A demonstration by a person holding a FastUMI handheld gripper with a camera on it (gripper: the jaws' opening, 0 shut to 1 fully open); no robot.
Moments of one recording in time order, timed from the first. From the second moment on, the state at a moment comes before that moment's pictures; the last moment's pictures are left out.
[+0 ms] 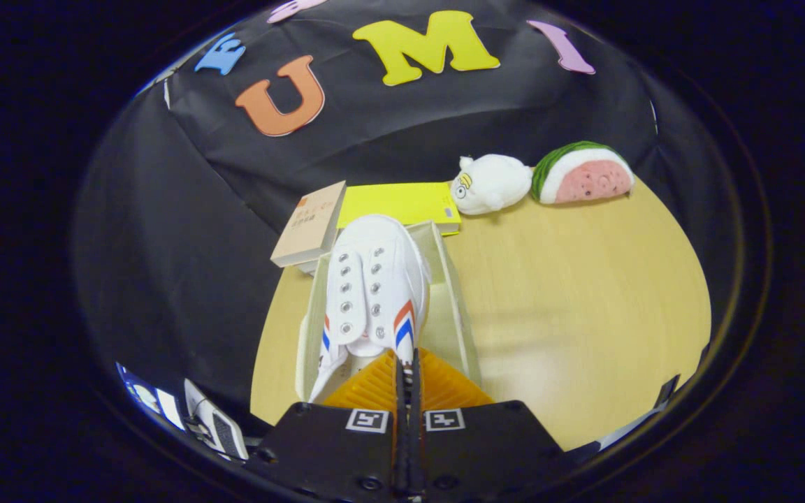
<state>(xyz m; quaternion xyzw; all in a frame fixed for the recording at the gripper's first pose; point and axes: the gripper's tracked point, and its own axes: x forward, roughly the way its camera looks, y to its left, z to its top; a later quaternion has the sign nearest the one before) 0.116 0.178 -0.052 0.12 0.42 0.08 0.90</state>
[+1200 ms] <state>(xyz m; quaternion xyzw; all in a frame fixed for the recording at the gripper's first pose) 0.159 0.170 -0.065 0.03 0.31 0.04 0.95</state>
